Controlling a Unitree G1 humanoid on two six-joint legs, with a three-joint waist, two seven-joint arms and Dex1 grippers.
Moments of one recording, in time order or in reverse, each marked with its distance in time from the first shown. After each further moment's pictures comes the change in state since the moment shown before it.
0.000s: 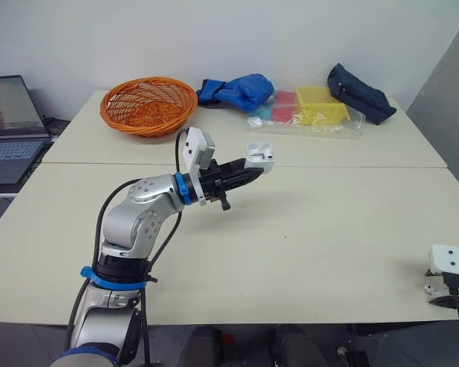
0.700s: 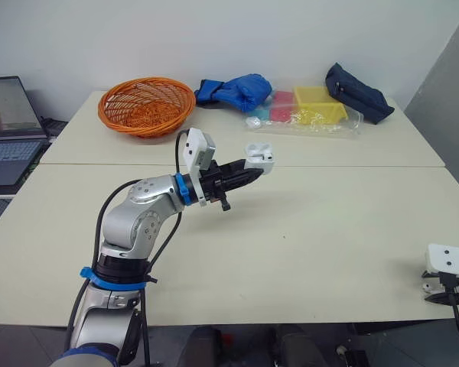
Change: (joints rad) left arm 0.003 0.001 0.000 -0.006 -0.001 0.013 0.003; right arm 0.009 0.011 -0.012 -0.043 0.001 0.029 0.000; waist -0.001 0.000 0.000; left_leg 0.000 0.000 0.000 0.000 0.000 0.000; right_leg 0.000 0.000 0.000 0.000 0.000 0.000
